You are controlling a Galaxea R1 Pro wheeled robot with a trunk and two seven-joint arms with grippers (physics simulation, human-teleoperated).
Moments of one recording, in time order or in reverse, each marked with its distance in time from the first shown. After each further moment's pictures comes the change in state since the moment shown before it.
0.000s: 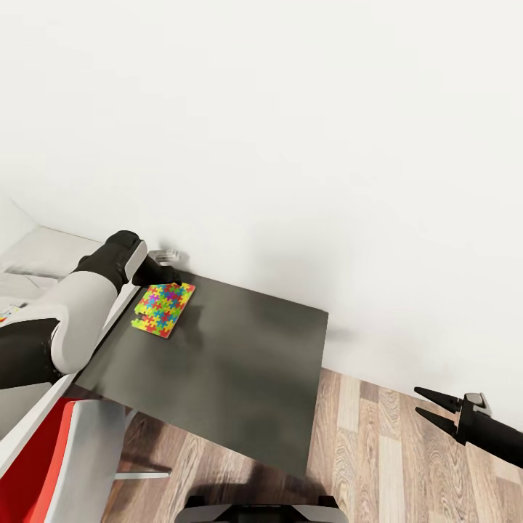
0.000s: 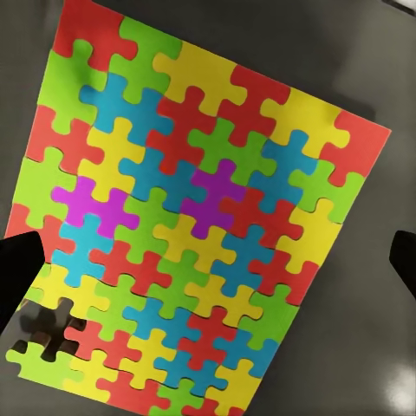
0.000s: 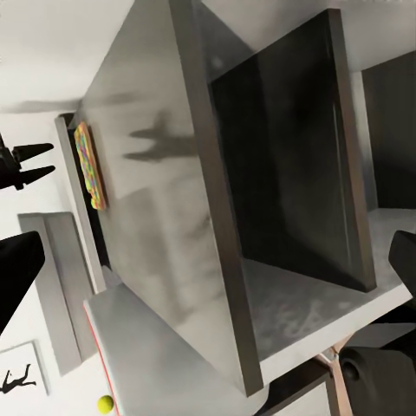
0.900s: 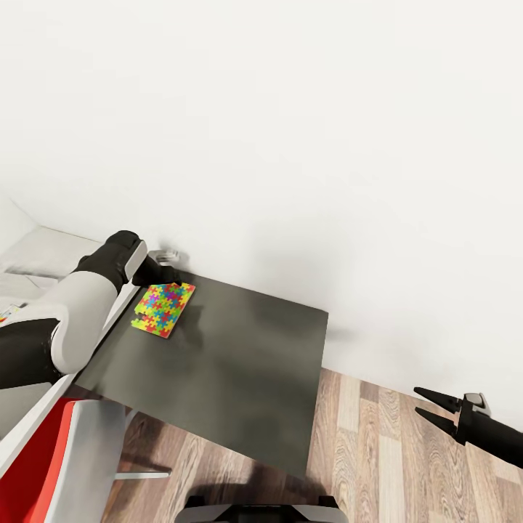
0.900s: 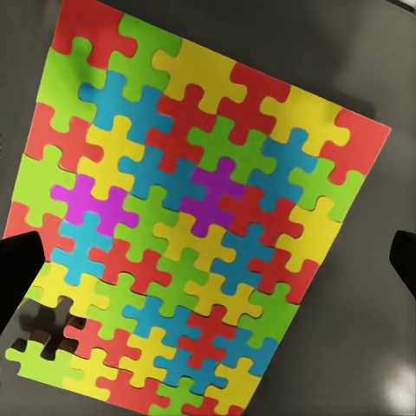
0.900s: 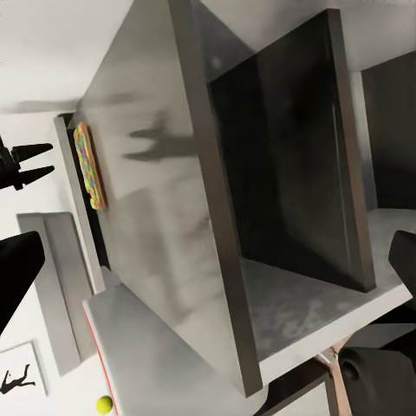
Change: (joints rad) left arm 0.000 0.000 0.002 0.000 -0.001 0.003 -0.001; right arm 0.000 0.001 0.002 0.001 0.000 -0.003 -0.002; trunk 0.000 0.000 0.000
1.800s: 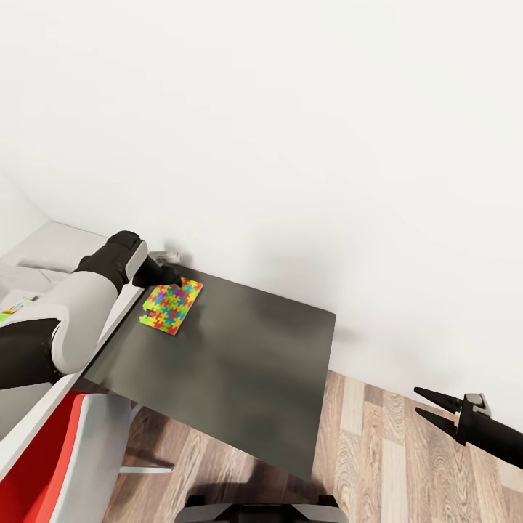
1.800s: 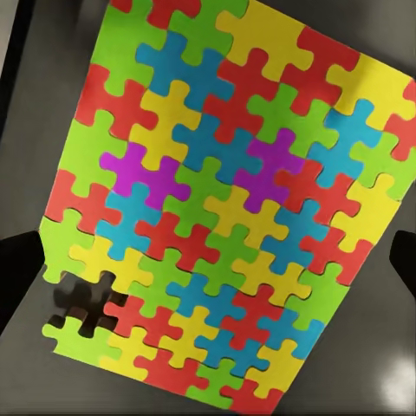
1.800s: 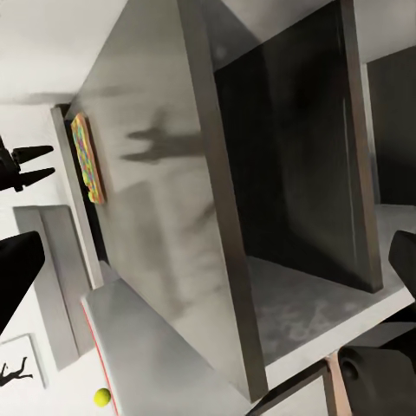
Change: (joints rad) left arm 0.000 -0.001 -0.004 0.004 0.002 0.012 0.000; right arm 0.000 0.000 -0.001 0.003 0.000 0.000 0.000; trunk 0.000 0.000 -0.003
